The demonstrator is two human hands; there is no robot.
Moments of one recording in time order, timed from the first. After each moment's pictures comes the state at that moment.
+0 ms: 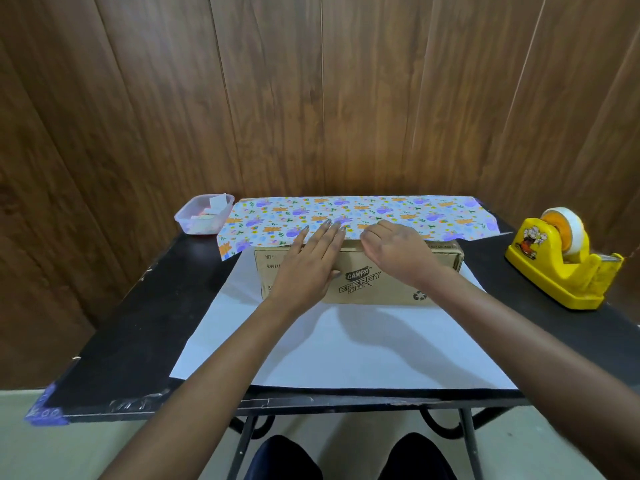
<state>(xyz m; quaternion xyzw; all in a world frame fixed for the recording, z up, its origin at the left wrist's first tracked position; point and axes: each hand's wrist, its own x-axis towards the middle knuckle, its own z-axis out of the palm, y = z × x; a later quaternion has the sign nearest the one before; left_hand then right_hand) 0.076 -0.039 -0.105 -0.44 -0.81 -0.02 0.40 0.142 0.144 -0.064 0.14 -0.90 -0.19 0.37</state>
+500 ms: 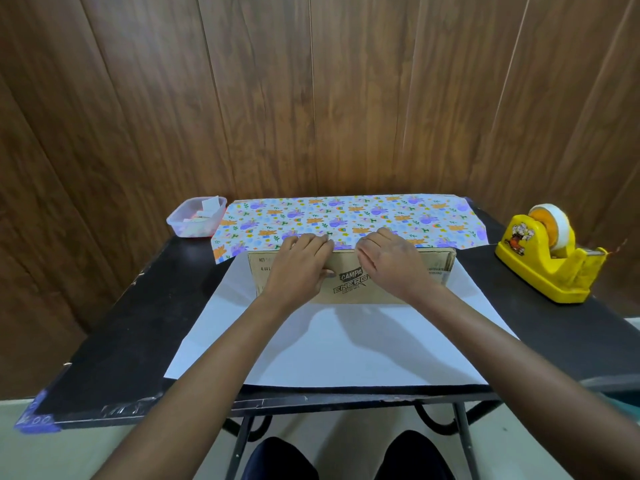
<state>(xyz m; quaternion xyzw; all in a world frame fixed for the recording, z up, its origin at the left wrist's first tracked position) 0.076 -0.036 -0.096 -0.45 -0.81 -0.04 0.37 0.157 0.136 -0.085 0.08 -0.90 -0.05 0.43</state>
